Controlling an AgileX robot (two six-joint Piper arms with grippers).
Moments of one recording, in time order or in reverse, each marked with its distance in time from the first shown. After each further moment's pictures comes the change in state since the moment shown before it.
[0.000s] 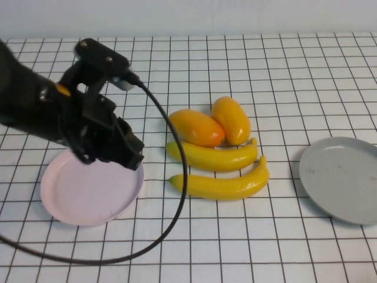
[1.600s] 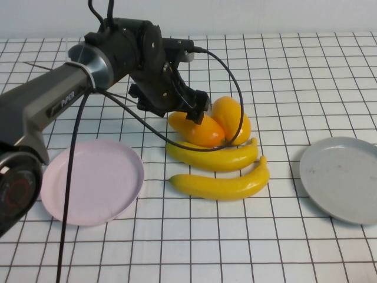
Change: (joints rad) right arm 0.000 0.000 0.000 0.000 0.000 0.000; left arm -0.091 0.788 -0.755 0.273 0.055 -0.626
